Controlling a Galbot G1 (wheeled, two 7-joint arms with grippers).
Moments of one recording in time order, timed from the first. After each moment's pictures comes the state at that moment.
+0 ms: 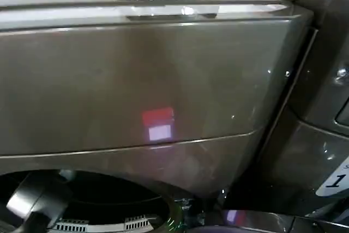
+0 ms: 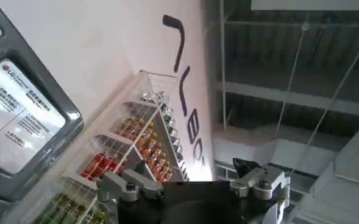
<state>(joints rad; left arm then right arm) -0.06 -1.24 0.26 -0.48 0.36 0.03 1.11 -1.84 0.96 2.41 1.92 0.45 -0.16 -0.12</state>
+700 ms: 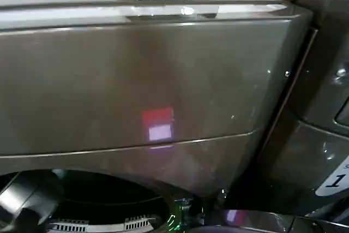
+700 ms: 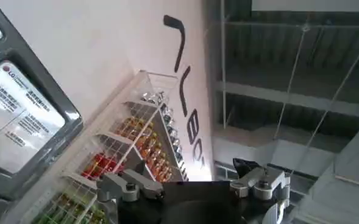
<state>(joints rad) -0.06 -1.24 0.32 -0.41 0.34 -0.04 1.26 -1.83 0.96 2.40 1.92 0.45 -0.16 -0.12</state>
